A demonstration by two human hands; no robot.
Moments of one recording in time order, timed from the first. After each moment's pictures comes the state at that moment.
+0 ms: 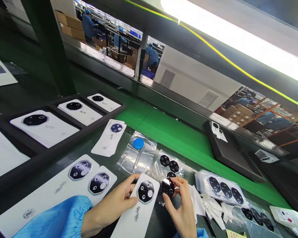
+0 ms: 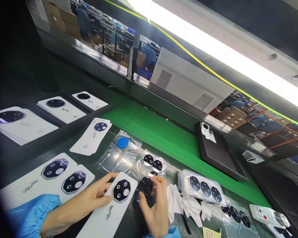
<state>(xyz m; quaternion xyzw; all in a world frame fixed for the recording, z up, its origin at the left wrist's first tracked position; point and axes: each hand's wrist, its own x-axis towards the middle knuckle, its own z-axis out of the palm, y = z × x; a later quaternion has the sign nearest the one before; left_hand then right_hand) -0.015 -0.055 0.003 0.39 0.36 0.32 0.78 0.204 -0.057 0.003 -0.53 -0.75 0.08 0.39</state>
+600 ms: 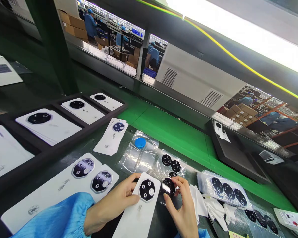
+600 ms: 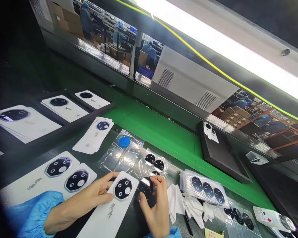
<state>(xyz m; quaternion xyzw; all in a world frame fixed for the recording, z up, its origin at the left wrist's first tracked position) -0.018 -0.052 0.004 0.37 0.36 0.31 0.80 0.204 -0.056 -0.001 -0.53 -0.76 0.09 0.38</state>
